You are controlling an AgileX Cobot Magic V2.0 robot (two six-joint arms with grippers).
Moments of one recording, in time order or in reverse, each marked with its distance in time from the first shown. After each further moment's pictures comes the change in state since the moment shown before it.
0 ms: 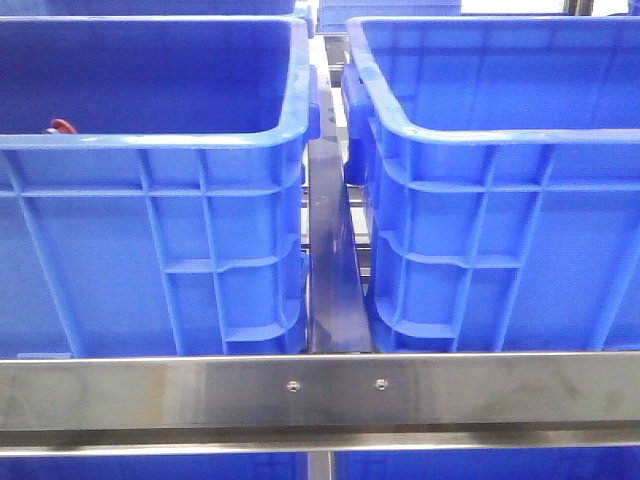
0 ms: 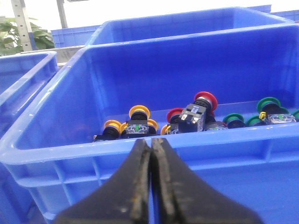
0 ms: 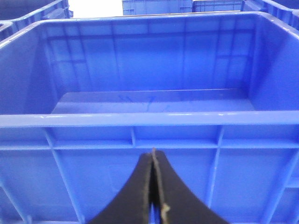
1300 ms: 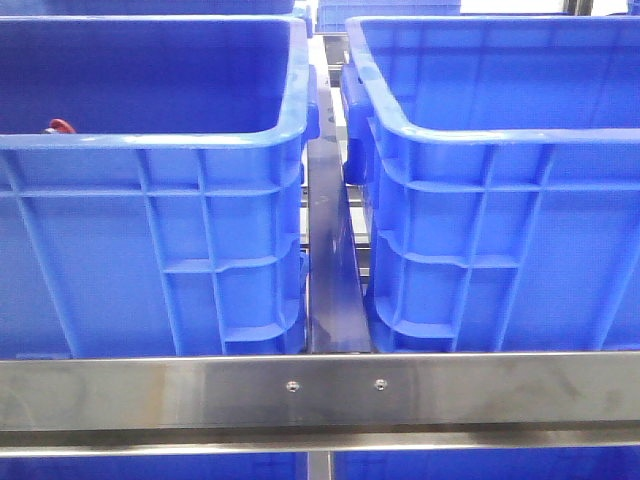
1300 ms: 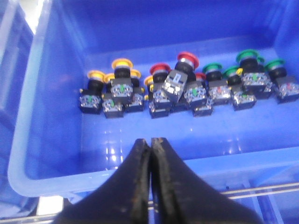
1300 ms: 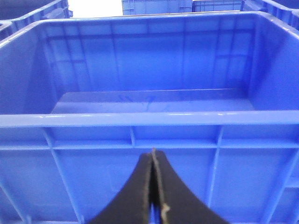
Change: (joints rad) left arm 0.000 0.561 -0.776 -0.106 0.767 0.090; right arm 0.000 0.000 0.000 0.000 0.000 0.000
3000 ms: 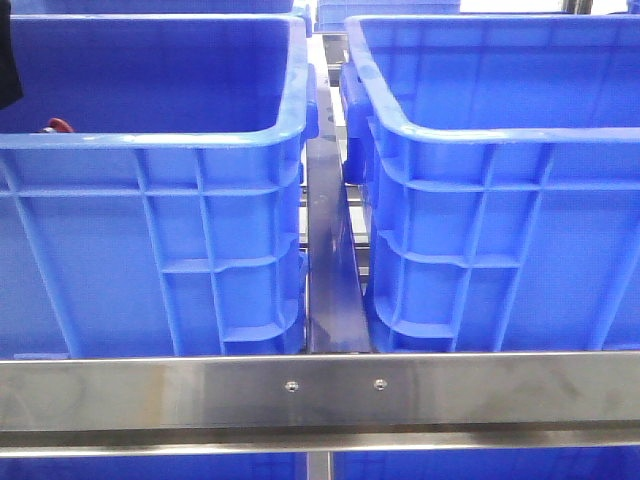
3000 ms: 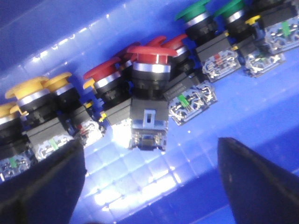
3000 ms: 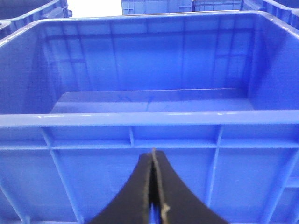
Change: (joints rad) left arm -0.097 1.046 -0.669 -0.024 0.245 0.302; right arm 0.000 0.000 0.000 0.000 0.000 0.000
